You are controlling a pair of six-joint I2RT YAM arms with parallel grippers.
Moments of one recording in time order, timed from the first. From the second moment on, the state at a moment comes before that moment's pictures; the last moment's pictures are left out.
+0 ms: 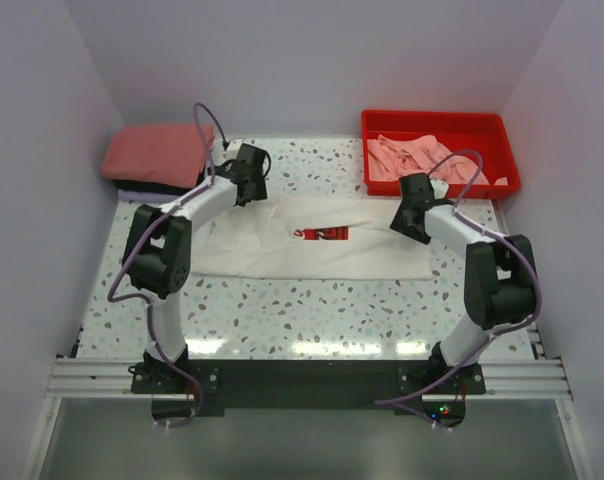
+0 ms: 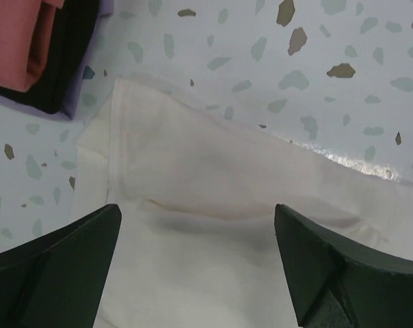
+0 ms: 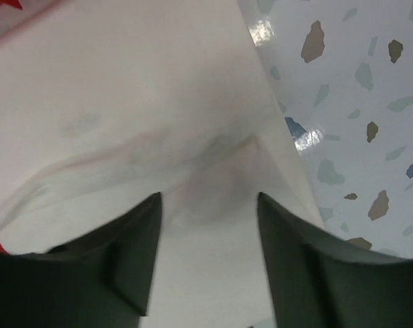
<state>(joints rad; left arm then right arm) -0.38 1.96 1.46 -0.44 -0.54 -0.46 0.19 1.66 1.03 -0.42 0.38 0.61</state>
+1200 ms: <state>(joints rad) -0.32 1.84 1.15 -0.30 -0.24 -0.54 0.18 1.47 0.93 -0.40 0.06 0.47</state>
